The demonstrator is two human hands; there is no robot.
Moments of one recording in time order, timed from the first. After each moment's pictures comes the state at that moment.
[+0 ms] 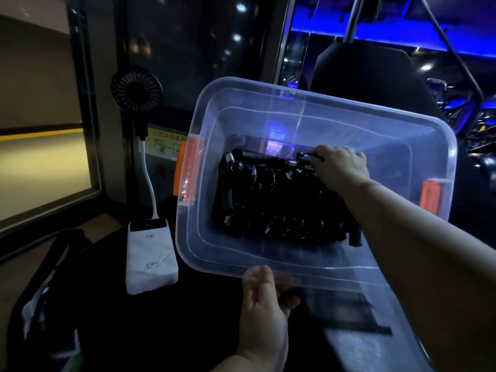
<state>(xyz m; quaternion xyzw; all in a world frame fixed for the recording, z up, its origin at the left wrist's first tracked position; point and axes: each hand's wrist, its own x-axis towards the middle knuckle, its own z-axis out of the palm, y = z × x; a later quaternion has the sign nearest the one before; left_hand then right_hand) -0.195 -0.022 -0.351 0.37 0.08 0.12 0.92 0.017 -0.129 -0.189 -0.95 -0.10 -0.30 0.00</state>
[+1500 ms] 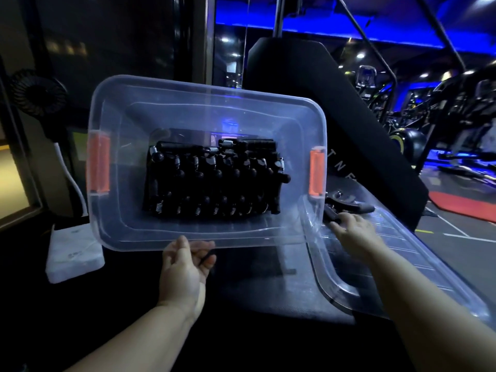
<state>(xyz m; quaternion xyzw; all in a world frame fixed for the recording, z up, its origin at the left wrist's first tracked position) -0.196 -0.031 -0.344 0.42 0.10 0.19 0.88 -0.102 -0.352 -0.319 -0.97 0.12 -0.11 0.16</state>
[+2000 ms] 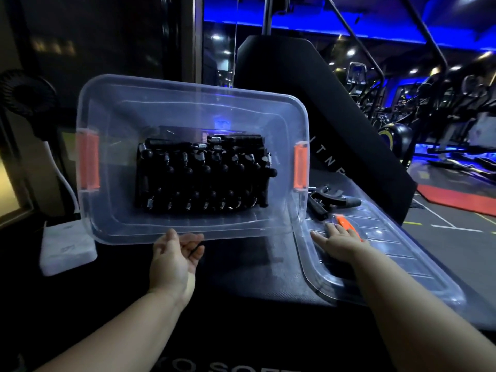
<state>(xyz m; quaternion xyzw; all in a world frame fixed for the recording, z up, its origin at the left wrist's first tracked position) -0.196 -0.030 -0.346 0.42 0.10 0.18 0.88 -0.126 -0.354 -0.336 -0.98 0.15 0.05 0.09</state>
